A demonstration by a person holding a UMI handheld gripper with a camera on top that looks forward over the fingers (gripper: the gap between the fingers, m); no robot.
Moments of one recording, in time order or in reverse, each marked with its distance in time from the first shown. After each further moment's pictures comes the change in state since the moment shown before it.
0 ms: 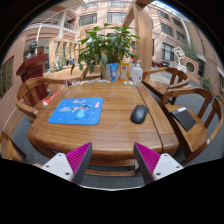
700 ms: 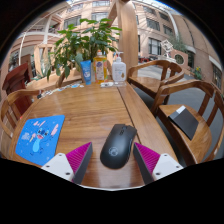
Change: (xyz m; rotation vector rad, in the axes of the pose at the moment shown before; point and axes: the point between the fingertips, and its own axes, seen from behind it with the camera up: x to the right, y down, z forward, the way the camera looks) arm 0.133 -0.064 0.195 -0.002 0.085 0.114
